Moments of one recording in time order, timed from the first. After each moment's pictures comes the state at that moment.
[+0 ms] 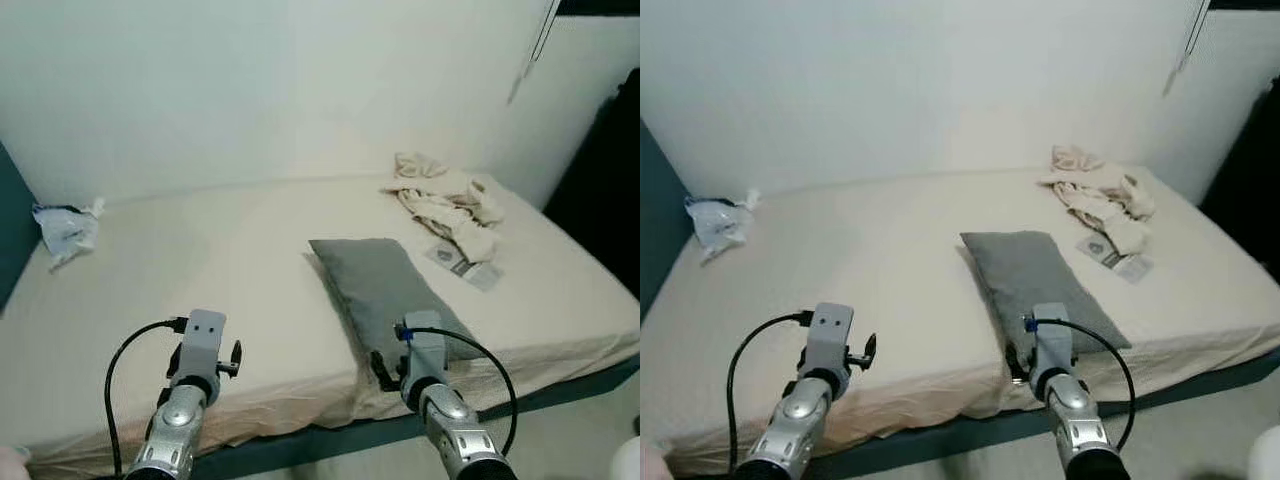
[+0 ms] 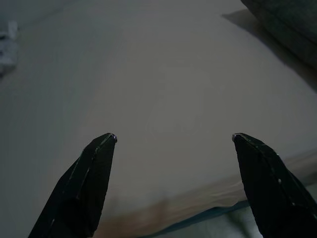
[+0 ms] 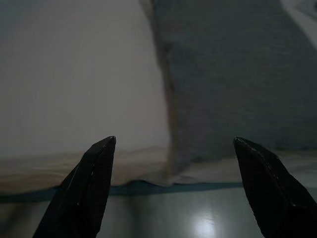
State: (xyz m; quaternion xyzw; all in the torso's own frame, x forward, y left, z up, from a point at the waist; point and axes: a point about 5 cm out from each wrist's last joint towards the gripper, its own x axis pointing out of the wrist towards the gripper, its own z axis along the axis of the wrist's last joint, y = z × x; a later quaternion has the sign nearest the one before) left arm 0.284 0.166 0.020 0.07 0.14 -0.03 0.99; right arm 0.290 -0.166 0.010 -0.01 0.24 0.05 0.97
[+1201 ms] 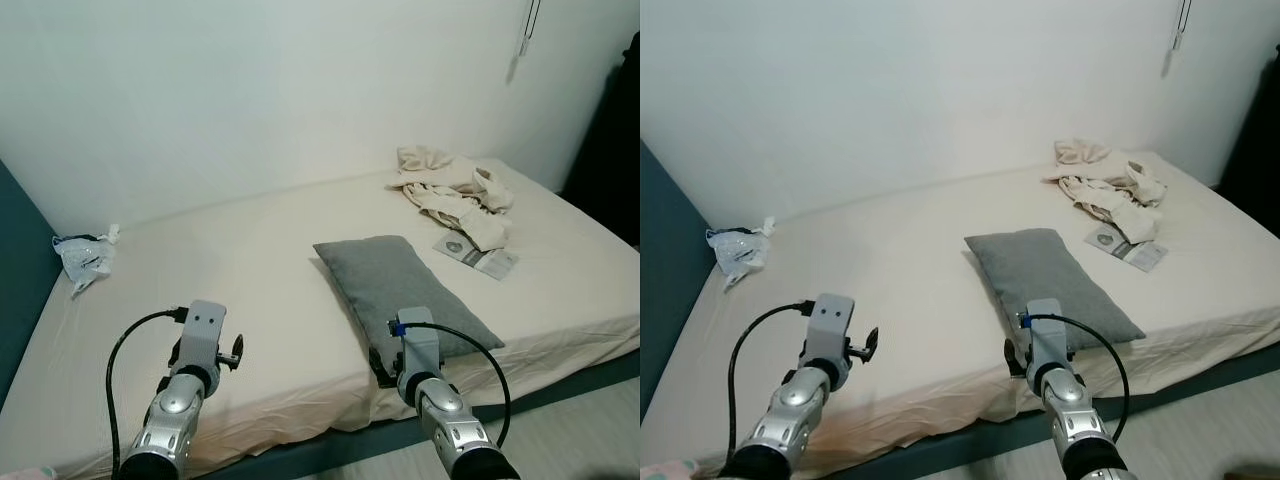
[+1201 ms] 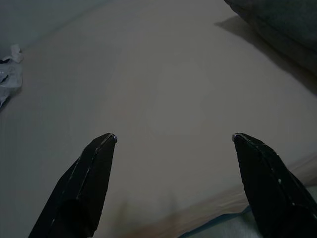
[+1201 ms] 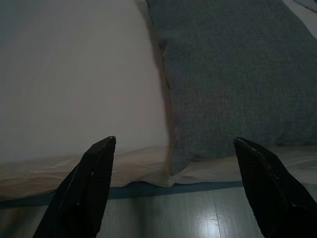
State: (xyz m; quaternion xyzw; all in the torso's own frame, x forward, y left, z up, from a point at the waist) left arm 0.296 0.169 0.026 0.07 0.14 -0.04 0.99; right arm 0.294 -0.162 0.008 -0.03 0.24 0.05 0.97
